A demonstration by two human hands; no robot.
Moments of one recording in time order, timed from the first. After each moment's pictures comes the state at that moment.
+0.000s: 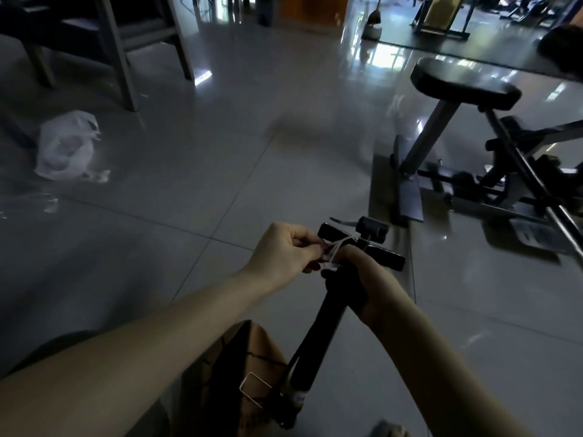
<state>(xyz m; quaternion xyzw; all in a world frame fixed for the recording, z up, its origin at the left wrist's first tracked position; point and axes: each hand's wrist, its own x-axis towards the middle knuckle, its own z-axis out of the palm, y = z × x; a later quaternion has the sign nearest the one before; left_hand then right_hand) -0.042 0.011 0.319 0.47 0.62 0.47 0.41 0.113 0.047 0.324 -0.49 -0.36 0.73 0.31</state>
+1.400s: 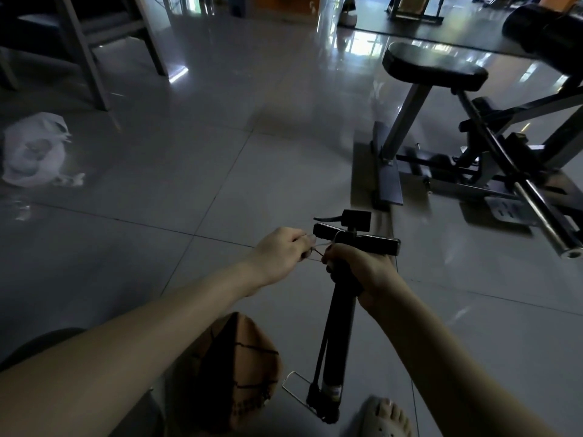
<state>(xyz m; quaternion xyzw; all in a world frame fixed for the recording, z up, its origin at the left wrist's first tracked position) -0.015 0.014 0.319 0.54 0.63 0.33 0.45 0.150 0.046 0.324 -0.53 -0.47 0.64 0.32</state>
